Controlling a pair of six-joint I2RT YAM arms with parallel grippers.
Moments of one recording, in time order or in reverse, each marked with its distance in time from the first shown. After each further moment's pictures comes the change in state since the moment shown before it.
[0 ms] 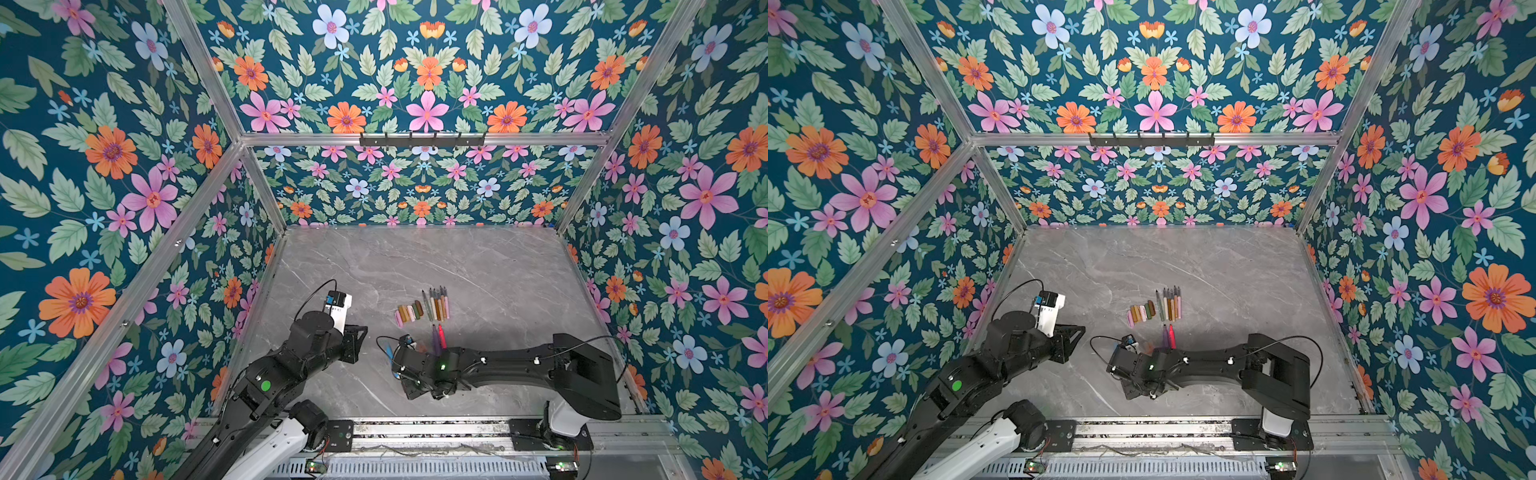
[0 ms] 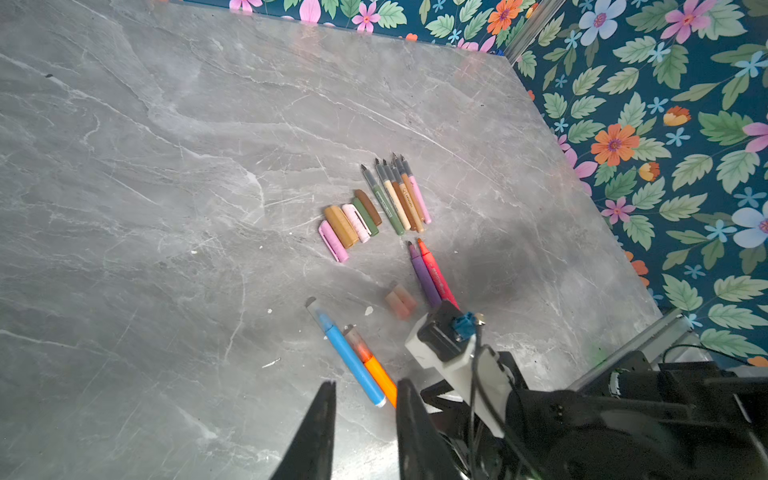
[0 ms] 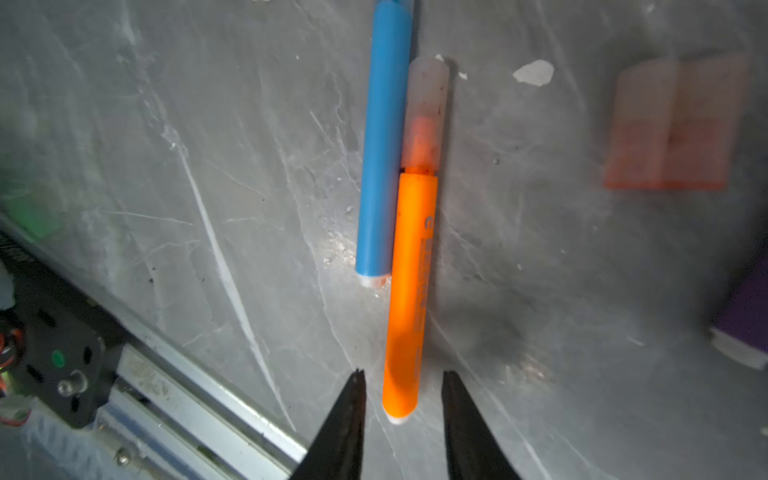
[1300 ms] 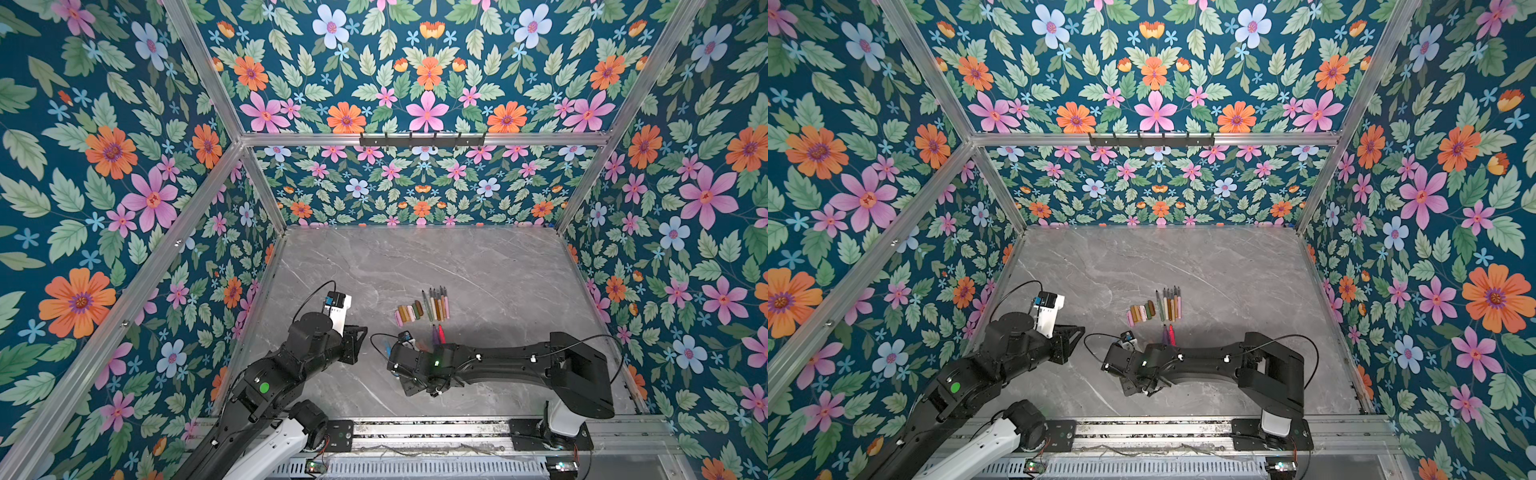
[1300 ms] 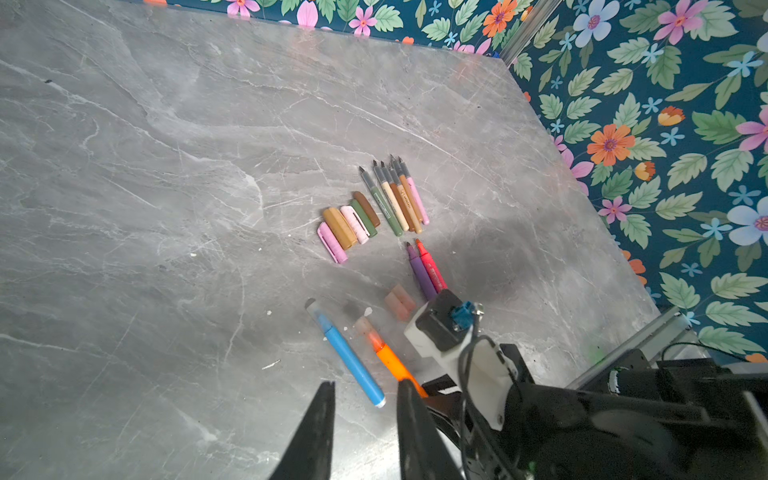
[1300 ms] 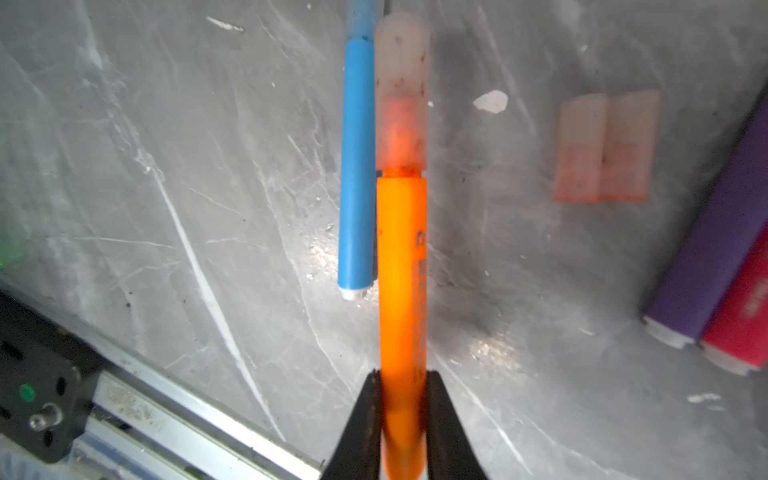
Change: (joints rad) left arm 0.000 -0.012 -0.005 0.002 0.003 0.007; right arm 0.002 -0.007 0.069 -0.113 0.056 0.002
